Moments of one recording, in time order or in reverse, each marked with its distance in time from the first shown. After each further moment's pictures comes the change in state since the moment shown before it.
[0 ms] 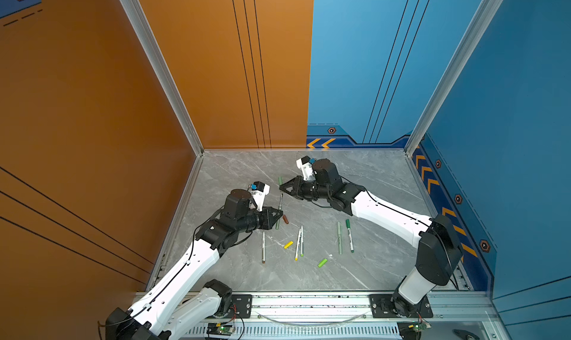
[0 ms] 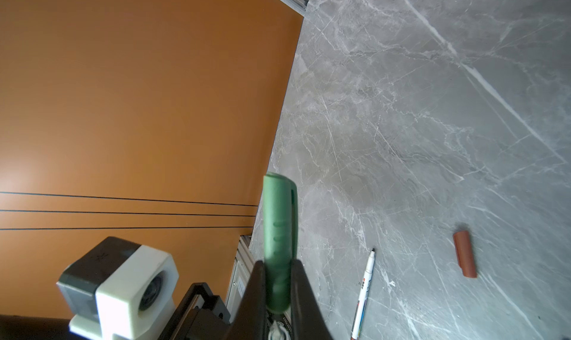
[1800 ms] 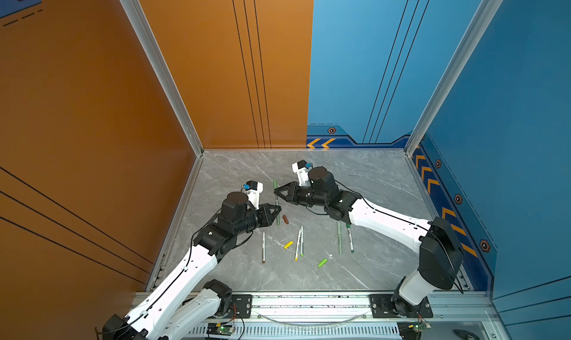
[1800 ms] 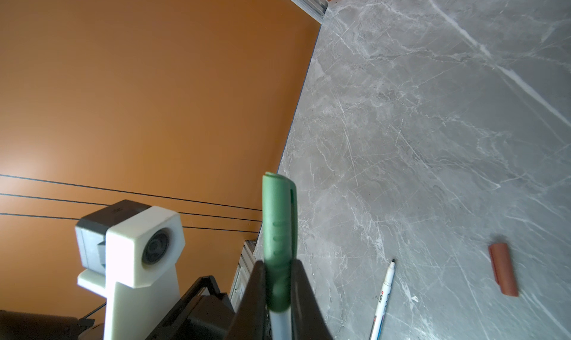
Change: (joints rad) left arm -0.009 -0.054 -0.050 0.113 -0.072 -0.178; right arm 0.079 -0.022 -0.072 0.127 0.081 0.019
